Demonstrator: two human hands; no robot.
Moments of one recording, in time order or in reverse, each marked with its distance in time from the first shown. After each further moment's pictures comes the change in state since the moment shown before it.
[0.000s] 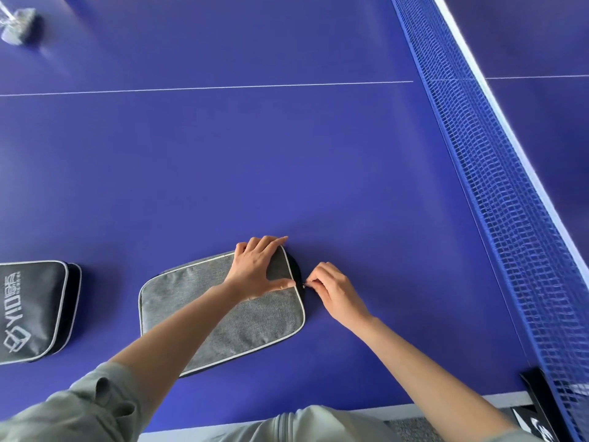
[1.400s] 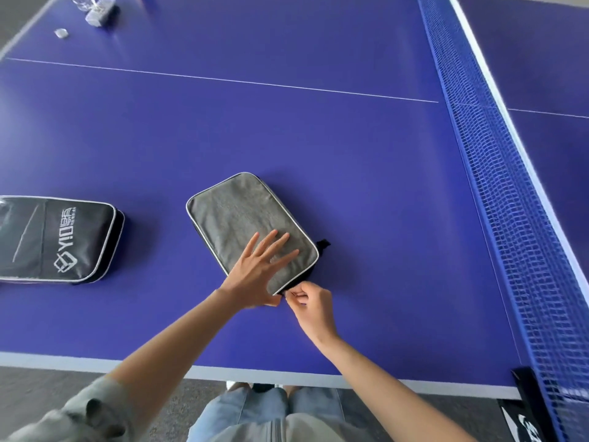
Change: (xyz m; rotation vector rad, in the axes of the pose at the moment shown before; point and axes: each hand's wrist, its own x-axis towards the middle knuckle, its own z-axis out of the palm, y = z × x) left_hand -0.097 0.007 0.006 0.313 0.064 0.123; right_hand -0.056 -0.085 0.056 0.358 0.060 0.400
